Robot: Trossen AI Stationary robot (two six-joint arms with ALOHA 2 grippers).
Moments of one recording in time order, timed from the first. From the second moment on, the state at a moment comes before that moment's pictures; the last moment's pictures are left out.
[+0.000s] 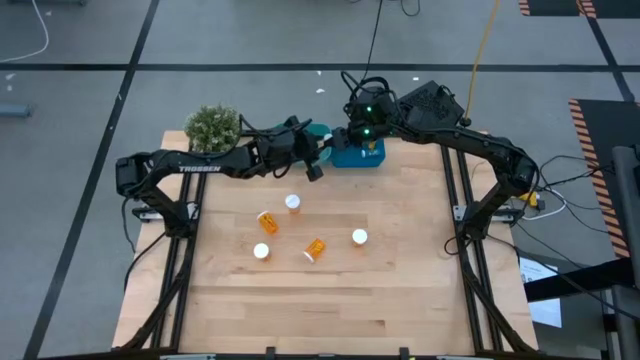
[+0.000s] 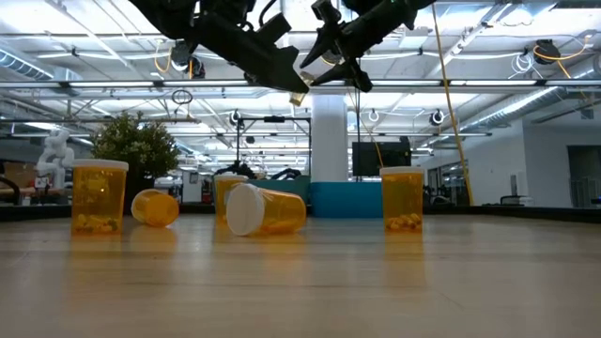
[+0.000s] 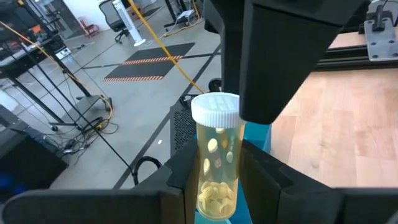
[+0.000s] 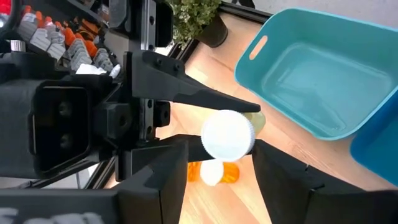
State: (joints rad) left arm 0.32 1.57 1.08 0.20 -0.23 0.29; right arm -0.48 1.63 1.49 -0.47 -0.32 0.69
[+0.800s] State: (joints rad) left arm 0.32 1.57 1.09 0.15 -0.25 0.28; right arm -0.46 1.64 1.49 -0.43 -0.26 0.59
